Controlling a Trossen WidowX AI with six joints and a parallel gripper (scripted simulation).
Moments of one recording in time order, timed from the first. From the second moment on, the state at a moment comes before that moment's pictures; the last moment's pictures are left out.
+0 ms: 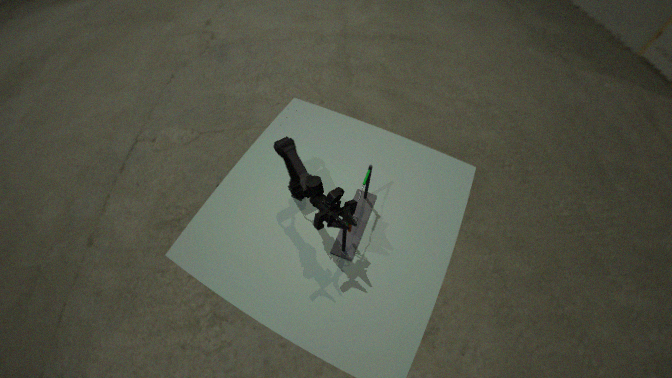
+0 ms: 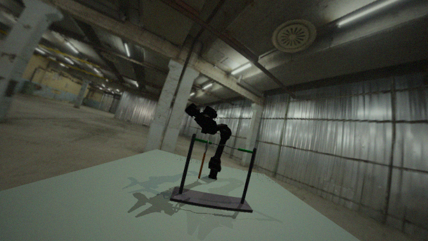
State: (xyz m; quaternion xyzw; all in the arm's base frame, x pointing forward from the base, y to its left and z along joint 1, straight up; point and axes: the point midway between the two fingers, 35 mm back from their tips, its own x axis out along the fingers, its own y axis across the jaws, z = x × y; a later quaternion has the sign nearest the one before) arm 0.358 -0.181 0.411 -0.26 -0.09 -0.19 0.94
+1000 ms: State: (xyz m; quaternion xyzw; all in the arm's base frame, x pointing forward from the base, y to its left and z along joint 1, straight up) arm 0.286 -0.188 0.139 -0.14 0.02 -0.04 0.99
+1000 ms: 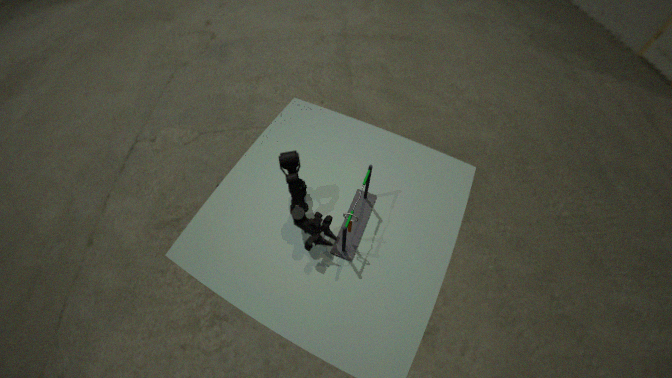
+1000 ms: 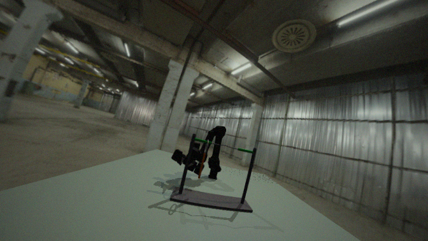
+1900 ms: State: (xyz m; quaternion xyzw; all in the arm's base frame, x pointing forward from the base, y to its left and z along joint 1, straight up) arm 0.264 -0.116 0.112 -0.03 0.04 0.05 1.00
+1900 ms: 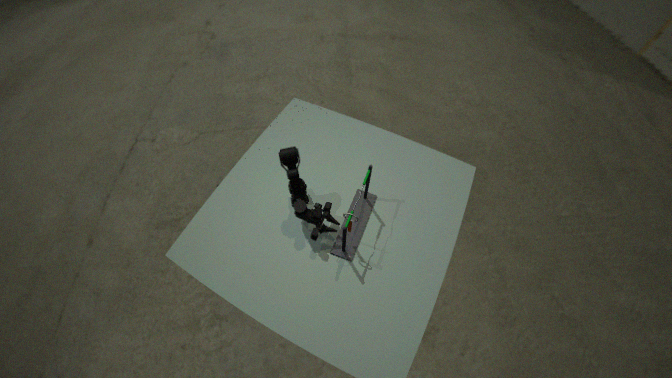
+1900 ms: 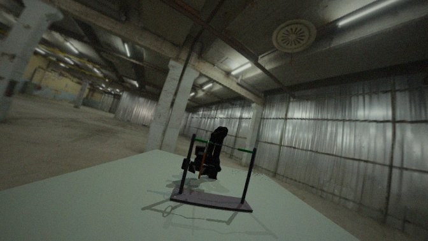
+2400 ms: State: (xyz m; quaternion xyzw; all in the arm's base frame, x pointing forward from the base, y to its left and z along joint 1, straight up) arm 0.286 -0.111 0.133 -0.01 0.04 0.05 1.00
